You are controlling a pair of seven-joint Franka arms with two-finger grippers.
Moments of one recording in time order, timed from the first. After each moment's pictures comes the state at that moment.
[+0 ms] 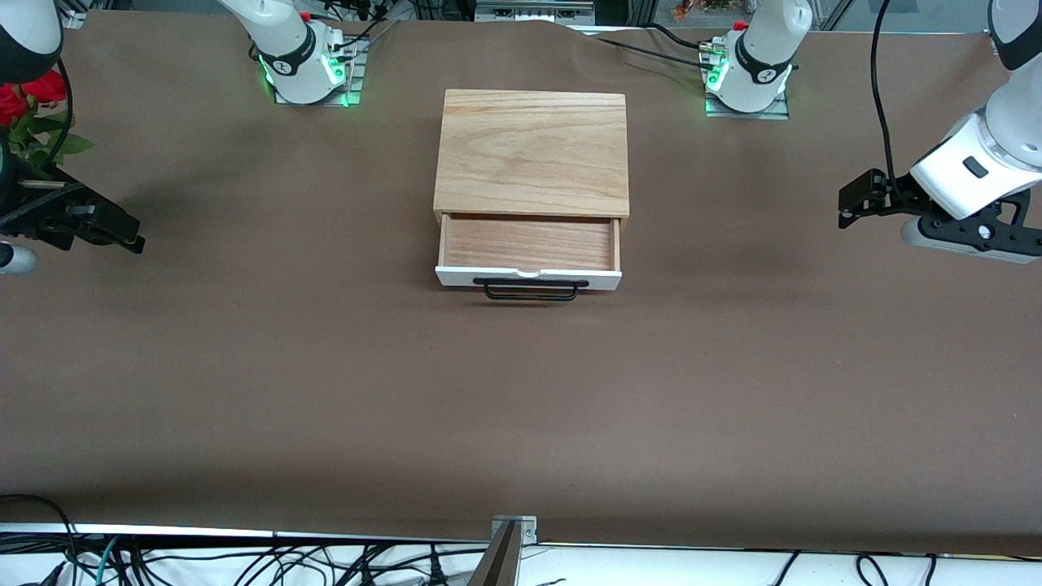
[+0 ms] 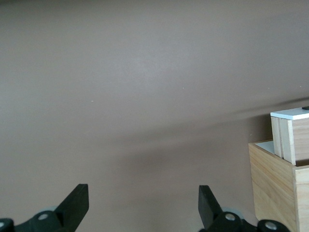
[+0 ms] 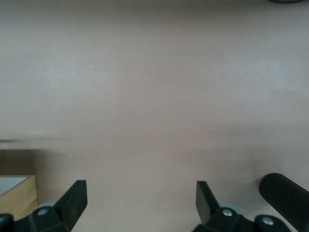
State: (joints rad) left arm 0.00 0.09 -0.11 -1.52 0.02 1.58 0.06; right arm 0.01 0.15 -0.01 -1.48 -0.01 1.65 0.04
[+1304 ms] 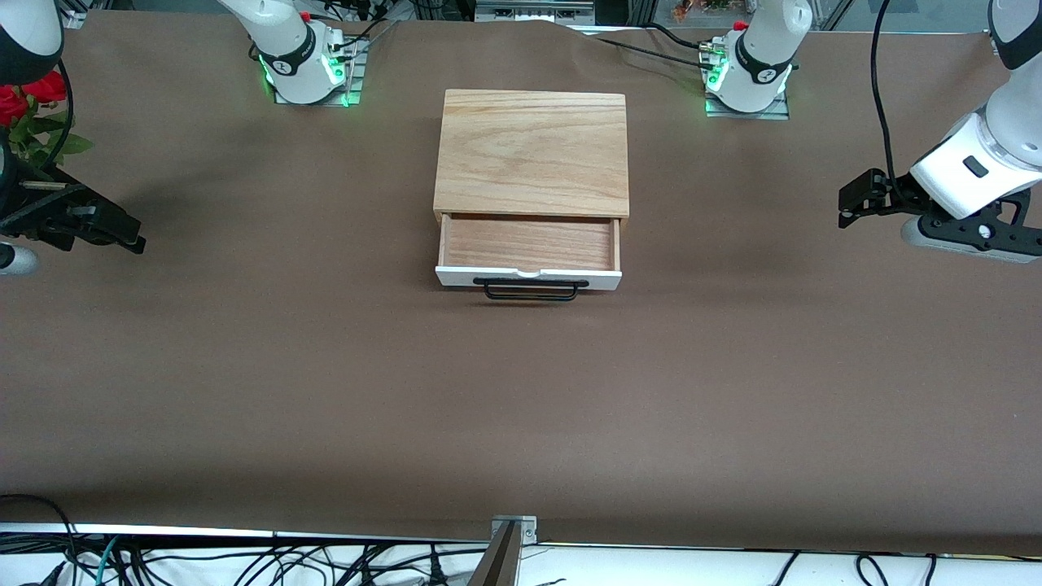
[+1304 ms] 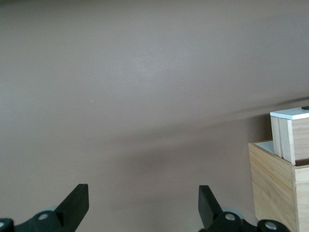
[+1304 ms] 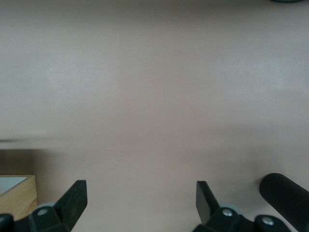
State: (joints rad) left arm 0.00 0.09 -0.11 -1.52 0.02 1.58 0.06; right arm 0.01 0.15 -0.01 -1.48 -0.01 1.65 0.04
